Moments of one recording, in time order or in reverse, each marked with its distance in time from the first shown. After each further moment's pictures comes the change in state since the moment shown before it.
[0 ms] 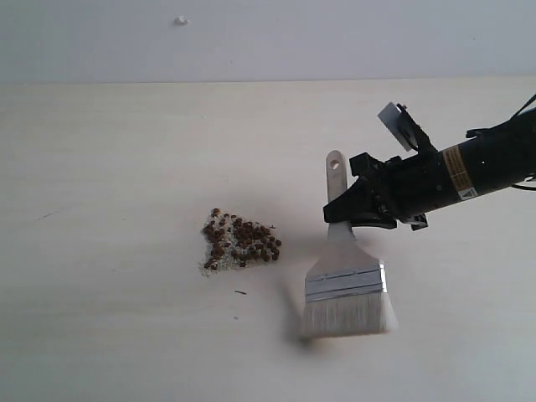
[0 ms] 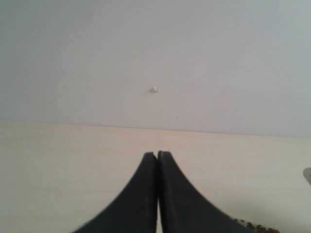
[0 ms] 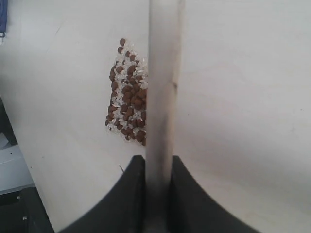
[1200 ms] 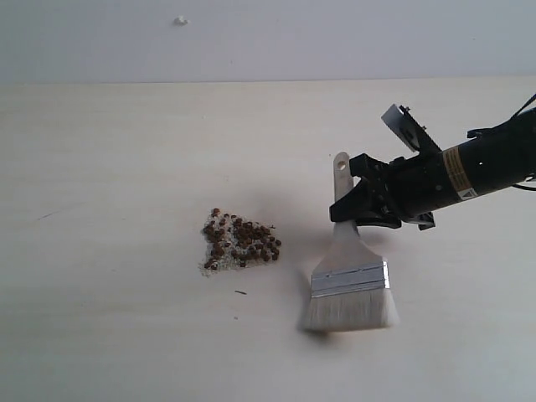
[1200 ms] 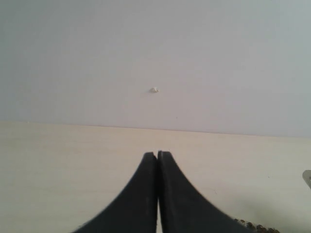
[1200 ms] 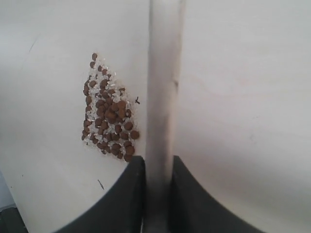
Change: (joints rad) left arm 0.000 0.000 0.000 0.000 0.000 0.000; right arm 0.000 0.000 0.000 0.000 0.082 0.032
